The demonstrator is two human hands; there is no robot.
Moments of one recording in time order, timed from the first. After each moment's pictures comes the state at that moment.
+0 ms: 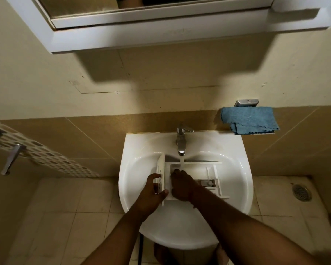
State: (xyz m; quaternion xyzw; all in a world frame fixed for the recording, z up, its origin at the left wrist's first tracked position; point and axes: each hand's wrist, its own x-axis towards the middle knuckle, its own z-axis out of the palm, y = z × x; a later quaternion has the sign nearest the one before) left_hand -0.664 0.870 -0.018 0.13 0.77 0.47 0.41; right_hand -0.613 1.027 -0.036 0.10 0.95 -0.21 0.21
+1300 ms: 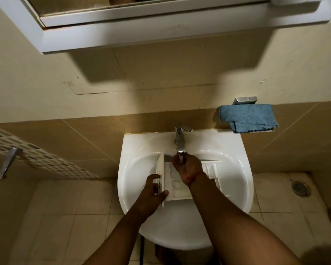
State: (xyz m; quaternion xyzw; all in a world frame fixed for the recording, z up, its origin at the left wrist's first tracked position) left_hand -0.670 0.868 -0.027 0.14 0.78 0.44 0.42; right_hand -0.641 1.052 -0.013 0.42 0.75 -0.52 0.00
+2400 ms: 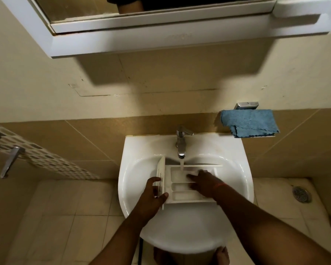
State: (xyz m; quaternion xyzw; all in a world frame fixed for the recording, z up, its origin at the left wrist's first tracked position) left_hand -0.666 0.866 -0.028 0.13 0.78 0.47 0.40; right_hand -0.589 1.101 -0.058 0.18 0.91 -0.19 0.31
